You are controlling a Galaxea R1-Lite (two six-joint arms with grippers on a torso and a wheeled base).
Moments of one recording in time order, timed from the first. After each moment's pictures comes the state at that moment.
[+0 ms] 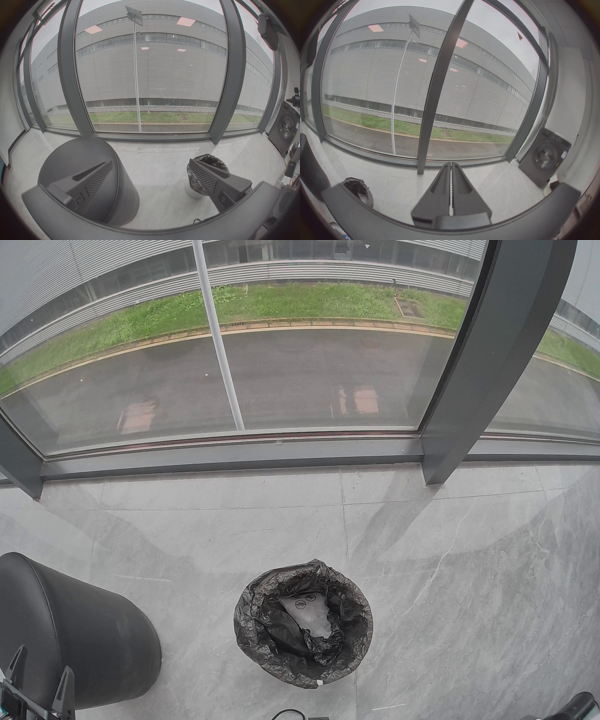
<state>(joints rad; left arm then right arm) 0.00 0.02 -0.02 -0.01 0.03 -0.02 0.06 0.23 -0.55 0.08 -0.40 -0.19</state>
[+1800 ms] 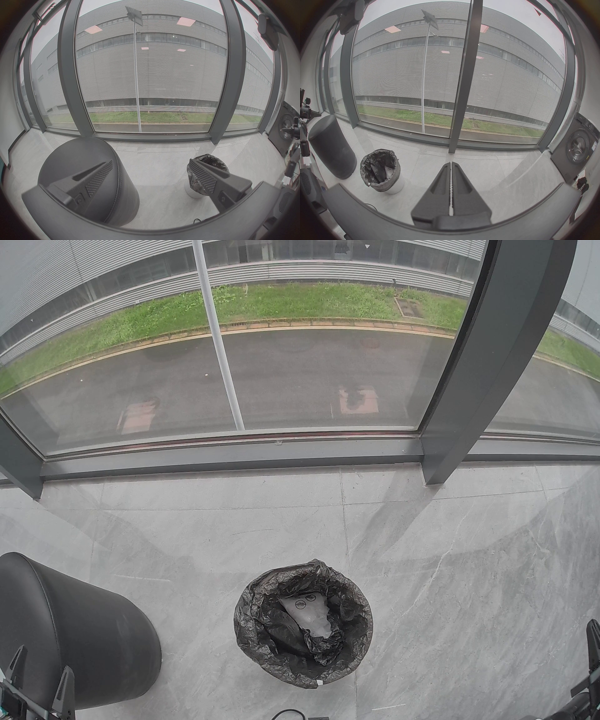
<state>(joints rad) 0.00 0.02 -0.02 -0.01 0.03 -0.02 0.00 0.01 -0.02 -0.06 -0.03 -0.15</state>
